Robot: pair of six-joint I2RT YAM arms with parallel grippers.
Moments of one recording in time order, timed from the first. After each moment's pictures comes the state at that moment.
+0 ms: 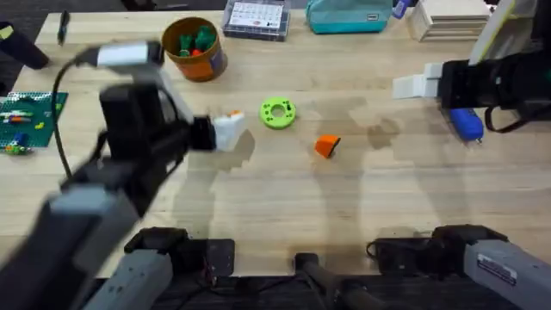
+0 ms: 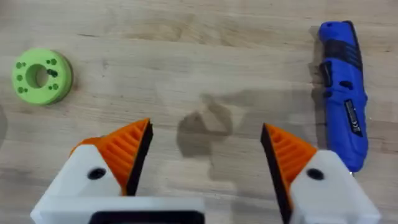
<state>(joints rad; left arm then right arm) -0.01 0.91 0.37 -0.17 0.27 -0.09 0.00 1.09 0.98 -0.88 -0.10 -0.02</state>
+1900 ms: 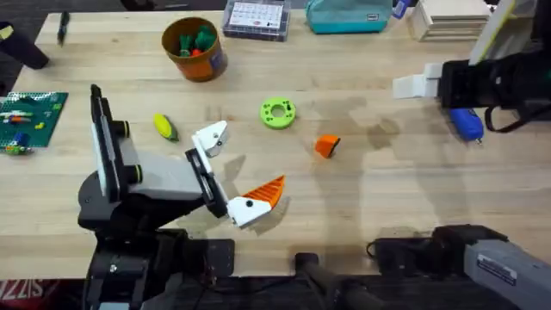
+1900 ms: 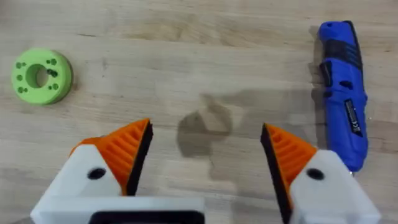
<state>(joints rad) -0.01 0.00 0.02 -0.13 1.07 -0.02 0.00 1.09 0.98 -0.88 -0.10 -0.02</state>
